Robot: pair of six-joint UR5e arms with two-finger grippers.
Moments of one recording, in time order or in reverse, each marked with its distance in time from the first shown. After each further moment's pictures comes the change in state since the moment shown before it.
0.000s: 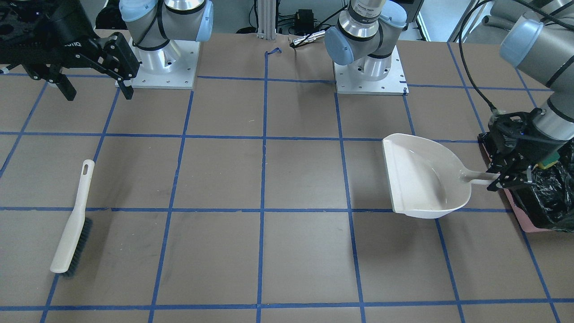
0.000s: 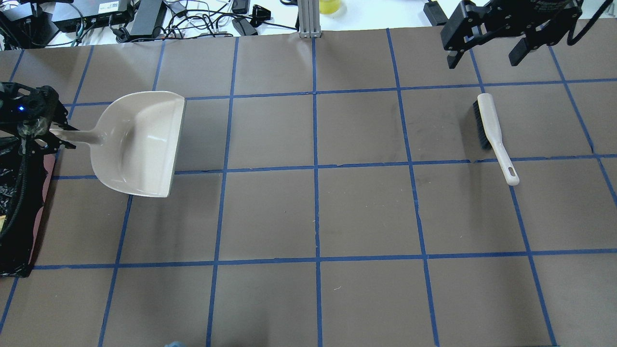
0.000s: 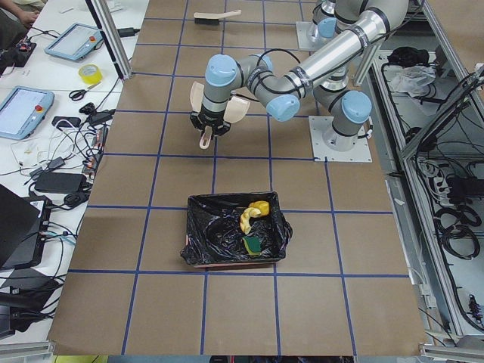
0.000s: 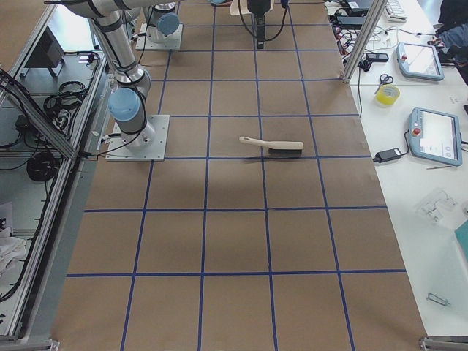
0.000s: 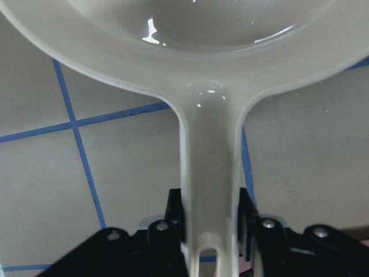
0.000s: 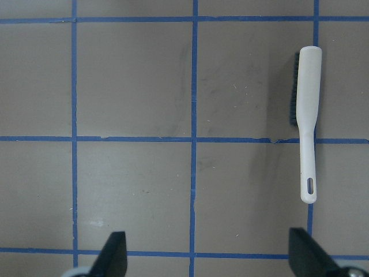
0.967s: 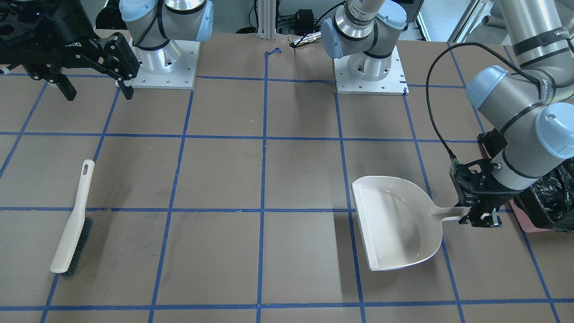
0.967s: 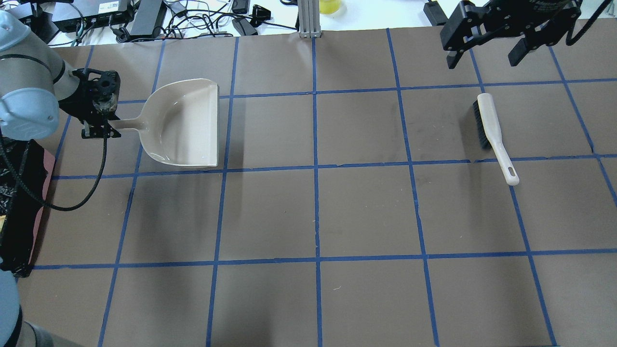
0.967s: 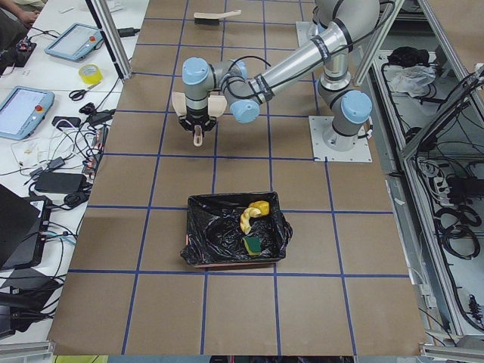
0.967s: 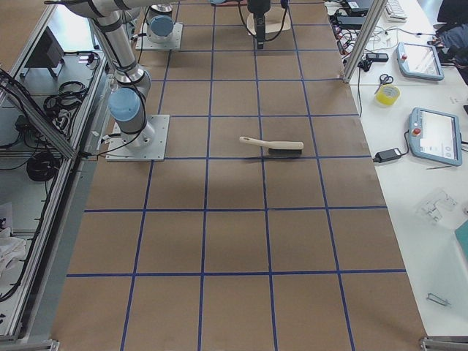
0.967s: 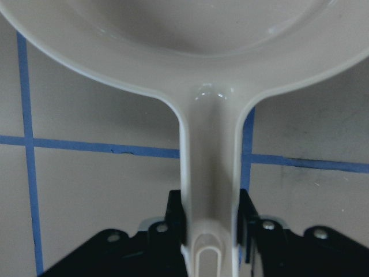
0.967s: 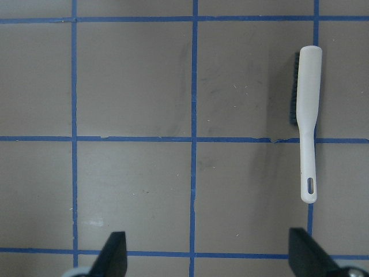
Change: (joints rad) left arm -0.229 -0.187 0.125 0.067 0.158 -0.344; right arm 0.000 0.000 0.000 0.000 0.000 0.001
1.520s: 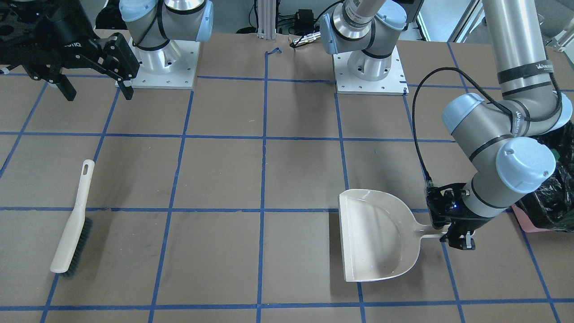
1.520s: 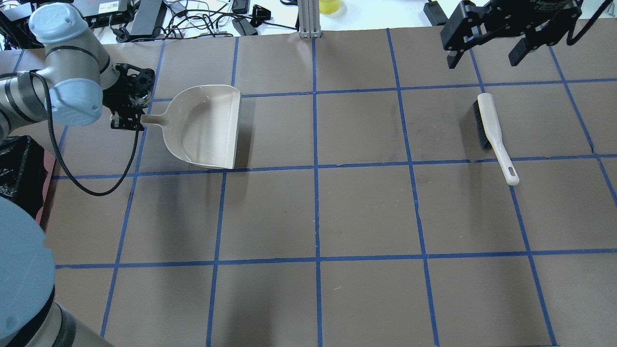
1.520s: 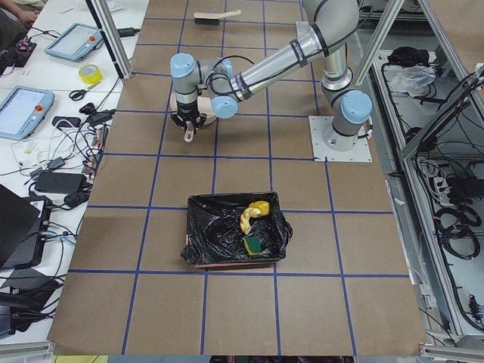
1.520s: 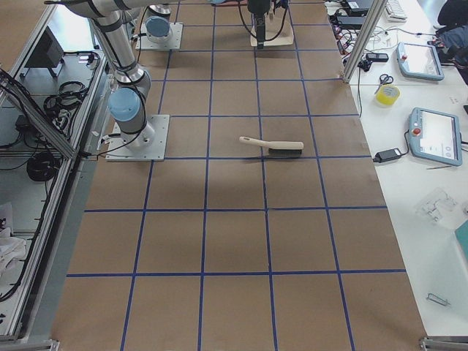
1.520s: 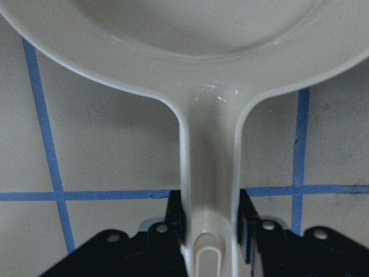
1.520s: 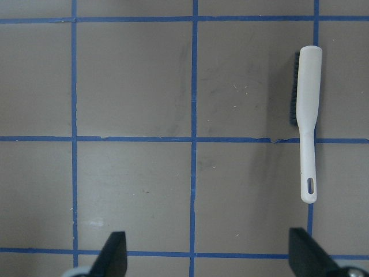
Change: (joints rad) left arm -0.086 -0.102 0.066 0.023 0.061 -0.020; right arm -0.001 0.000 0.000 0.000 0.000 0.000
